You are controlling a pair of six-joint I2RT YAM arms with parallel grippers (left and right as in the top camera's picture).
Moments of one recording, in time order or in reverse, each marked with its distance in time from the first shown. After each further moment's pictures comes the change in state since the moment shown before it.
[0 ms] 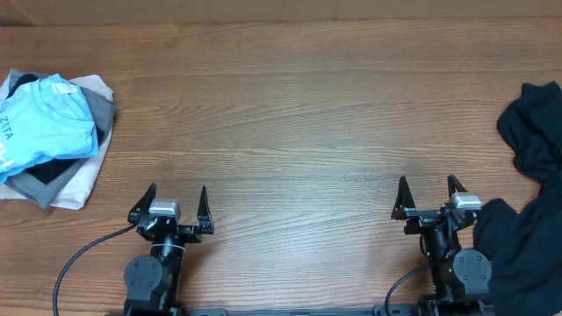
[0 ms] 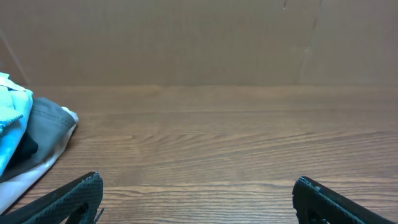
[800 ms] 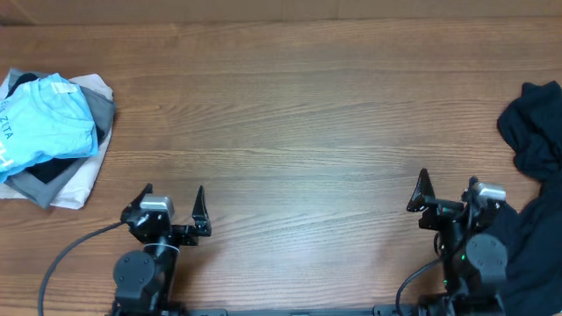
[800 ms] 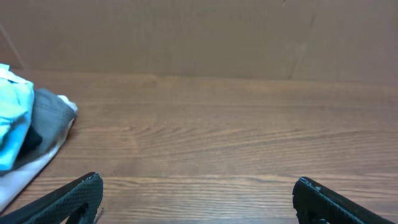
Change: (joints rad) left arm 0.000 0.120 0.219 -0.198 0.012 -0.053; right arm 0.000 0.237 0.297 -0.250 0.167 0.075
